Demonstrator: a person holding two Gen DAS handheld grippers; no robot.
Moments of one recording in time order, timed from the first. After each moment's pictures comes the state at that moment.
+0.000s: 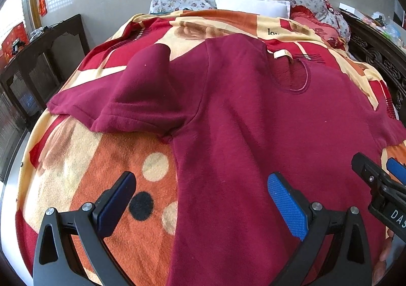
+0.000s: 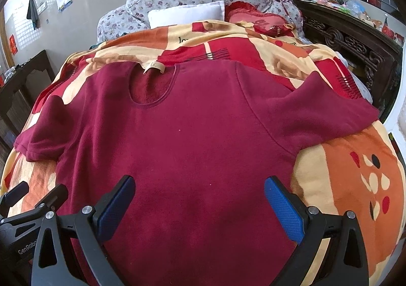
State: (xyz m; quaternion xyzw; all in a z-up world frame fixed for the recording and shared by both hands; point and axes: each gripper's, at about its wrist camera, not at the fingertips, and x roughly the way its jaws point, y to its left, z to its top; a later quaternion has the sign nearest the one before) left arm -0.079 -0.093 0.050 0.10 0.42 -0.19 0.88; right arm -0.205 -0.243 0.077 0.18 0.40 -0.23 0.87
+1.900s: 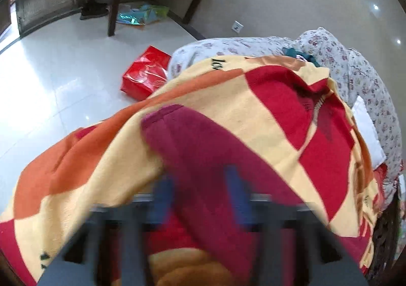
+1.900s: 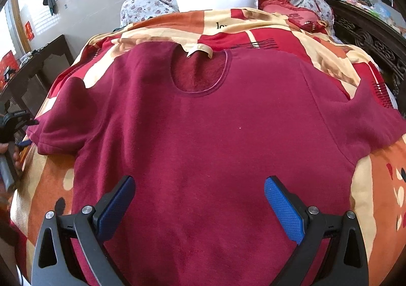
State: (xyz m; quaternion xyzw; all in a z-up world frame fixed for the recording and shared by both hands) left arm 0.184 0.142 0.016 -0.25 0.47 0.00 0.85; right arm -0.153 -0.214 0.062 0.18 0.42 -0.16 0.87
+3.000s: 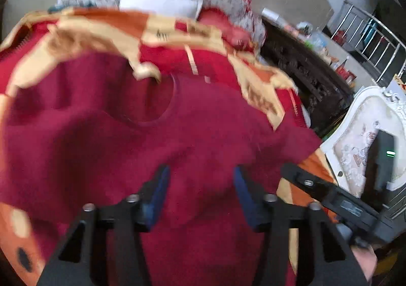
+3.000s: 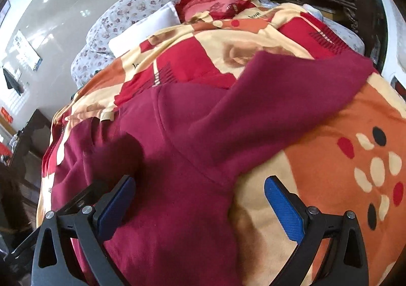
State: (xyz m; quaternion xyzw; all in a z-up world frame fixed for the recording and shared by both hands) left arm -0.073 -0.174 0.079 -0.01 0.42 -0.45 0.79; right arm -0.234 -0.359 0.081 0.32 0.36 -0.24 0.84
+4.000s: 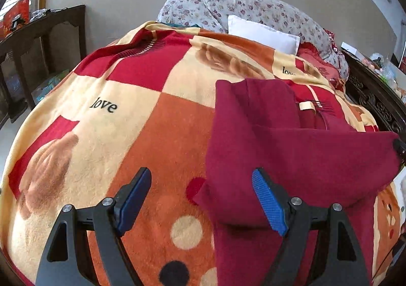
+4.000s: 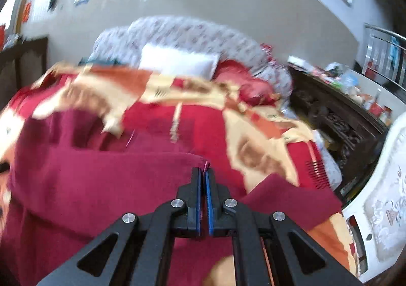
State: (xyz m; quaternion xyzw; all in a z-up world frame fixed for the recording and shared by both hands) left arm -0.005 -0.039 0.052 0.01 0.39 -0.23 0.89; right arm -0.182 -0.319 0.132 0.00 0.32 -0.29 0.90
